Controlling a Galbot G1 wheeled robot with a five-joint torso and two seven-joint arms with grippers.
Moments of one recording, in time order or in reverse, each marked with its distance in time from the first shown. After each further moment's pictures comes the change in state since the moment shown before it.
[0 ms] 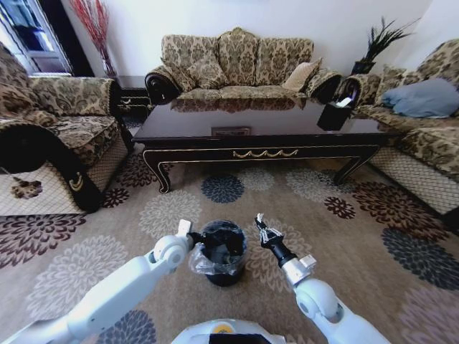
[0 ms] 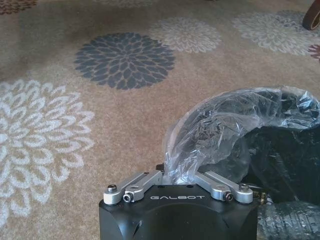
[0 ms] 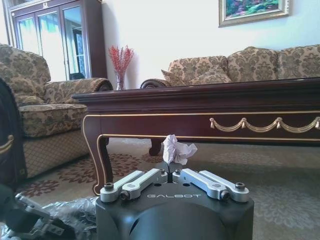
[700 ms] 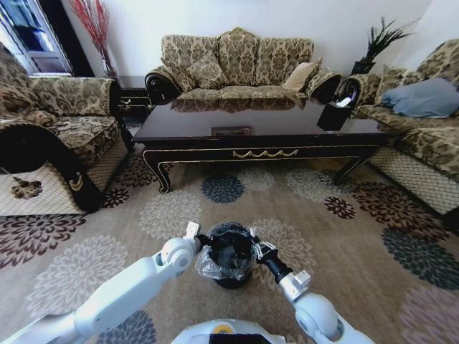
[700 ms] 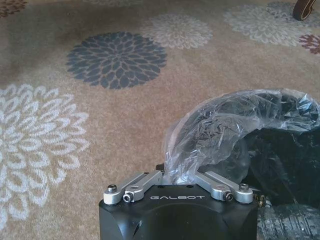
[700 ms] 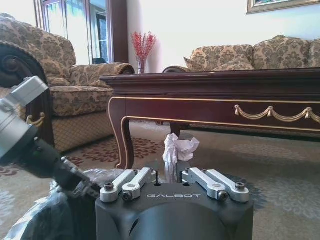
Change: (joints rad) left arm -0.028 0.022 0.045 -0.021 -0.003 0.007 -0.002; right arm -0.101 0.003 -0.018 0.019 -0.105 0.020 -0.048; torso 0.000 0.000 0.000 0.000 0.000
